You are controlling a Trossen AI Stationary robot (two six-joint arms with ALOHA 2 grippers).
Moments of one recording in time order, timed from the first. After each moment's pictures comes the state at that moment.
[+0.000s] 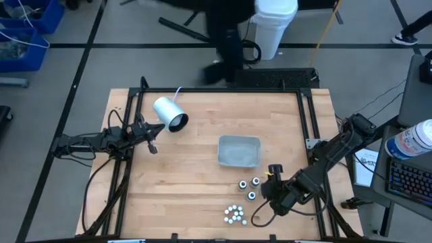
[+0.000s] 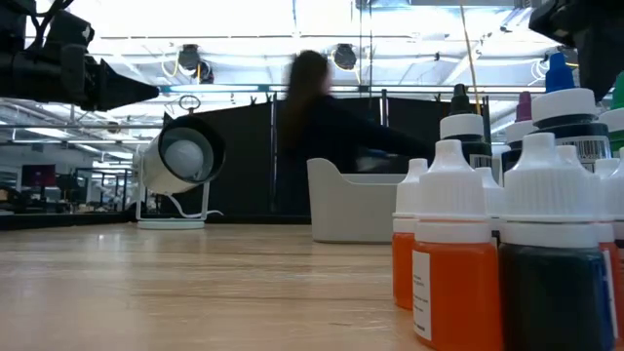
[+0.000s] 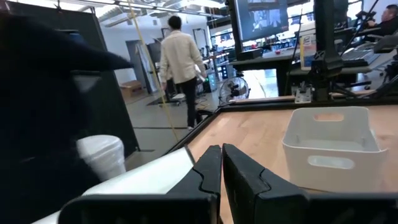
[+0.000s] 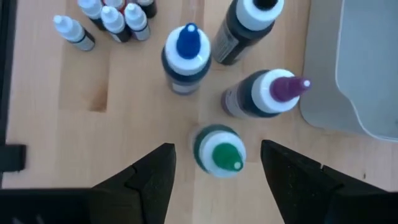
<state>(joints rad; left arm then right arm) -0.01 0.01 0.02 0.08 -0.44 0.23 0.73 1.53 1.13 -0.93 0.29 0.63</state>
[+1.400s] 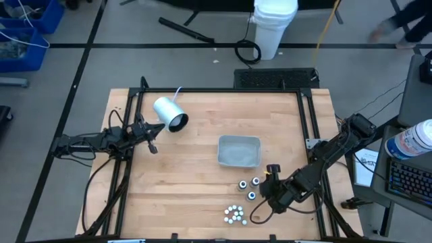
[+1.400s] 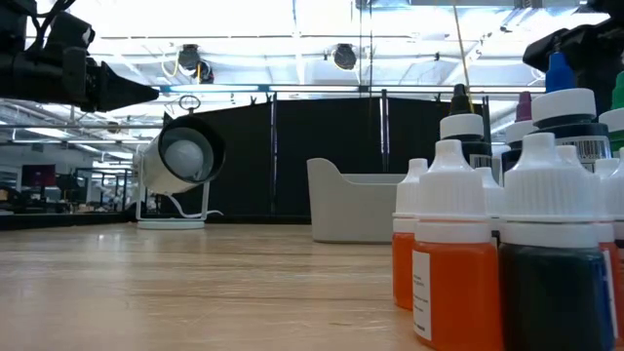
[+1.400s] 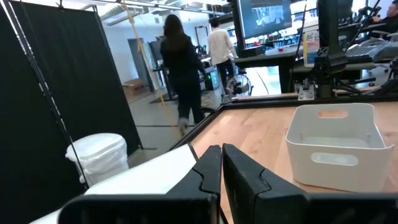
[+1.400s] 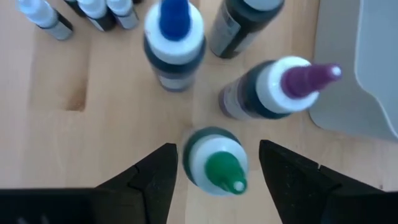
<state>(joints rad) -0.01 0.01 0.02 0.07 -0.45 0.23 0.72 1.53 1.02 -0.78 0.29 0.60</state>
